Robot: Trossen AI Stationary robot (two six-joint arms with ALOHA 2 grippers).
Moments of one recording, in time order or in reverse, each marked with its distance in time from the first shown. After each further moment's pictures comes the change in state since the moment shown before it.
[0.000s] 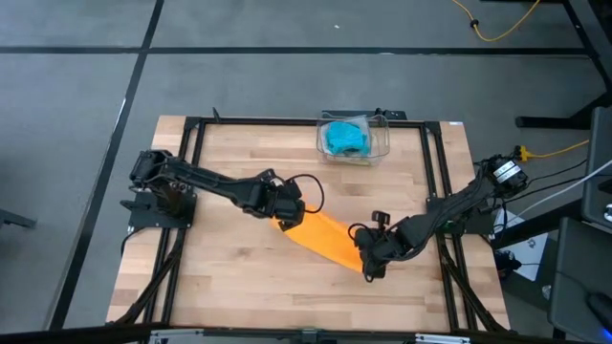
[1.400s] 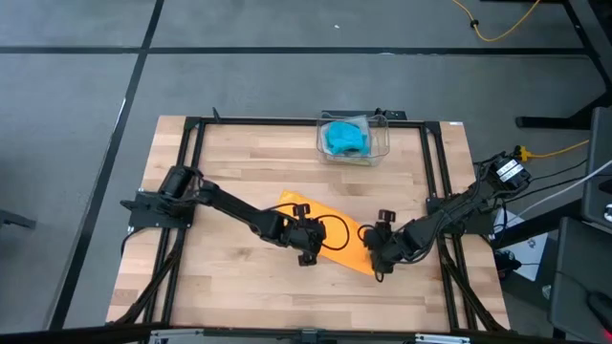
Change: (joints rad) left arm -0.113 0.269 0.000 0.571 0.153 0.277; right arm 0.039 -0.029 -0.230 0.162 0.083 -0.056
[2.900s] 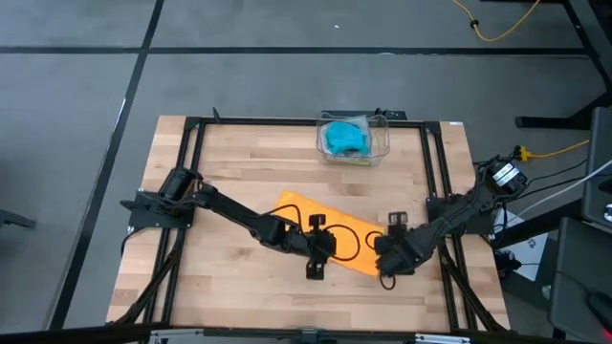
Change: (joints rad) left arm -0.032 0.016 0.081 0.171 0.094 0.136; right arm 0.061 0.054 0.125 -0.474 -0.152 -0.004
